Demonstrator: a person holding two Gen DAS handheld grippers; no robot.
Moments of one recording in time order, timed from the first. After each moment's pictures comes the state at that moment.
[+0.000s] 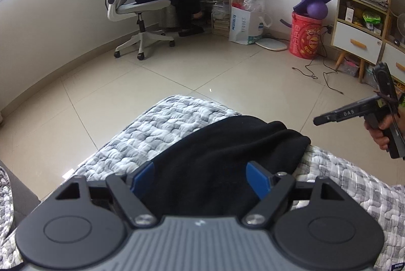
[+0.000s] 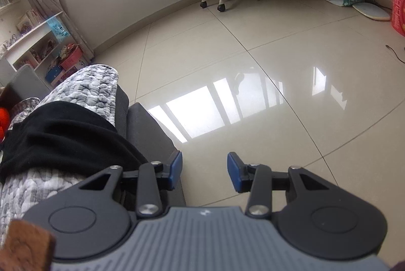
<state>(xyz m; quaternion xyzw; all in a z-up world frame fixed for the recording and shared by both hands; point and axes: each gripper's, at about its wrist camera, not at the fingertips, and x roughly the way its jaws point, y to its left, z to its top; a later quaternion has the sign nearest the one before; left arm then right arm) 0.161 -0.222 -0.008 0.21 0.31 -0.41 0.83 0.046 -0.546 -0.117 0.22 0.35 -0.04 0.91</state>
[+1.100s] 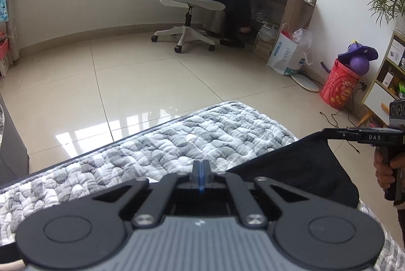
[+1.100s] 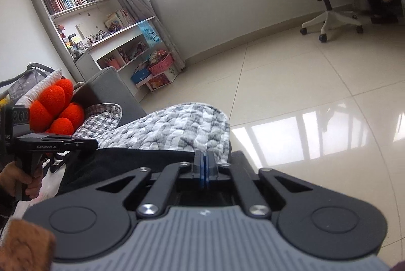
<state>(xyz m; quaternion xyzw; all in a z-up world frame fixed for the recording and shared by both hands) 0.241 -0.181 -0.045 0.05 0.34 -0.35 0.87 0.126 -0.515 -0.073 0.20 0.26 0.15 0.93</state>
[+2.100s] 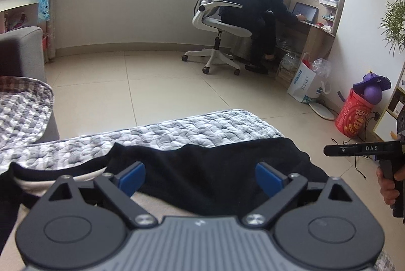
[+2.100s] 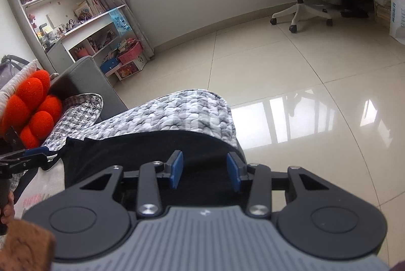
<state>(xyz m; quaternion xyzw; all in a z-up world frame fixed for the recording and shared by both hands) 0.147 -0.106 -0.010 0.00 0.31 -0.27 0.91 0.095 -0.458 -0.049 0.20 0.33 0.06 0.92</state>
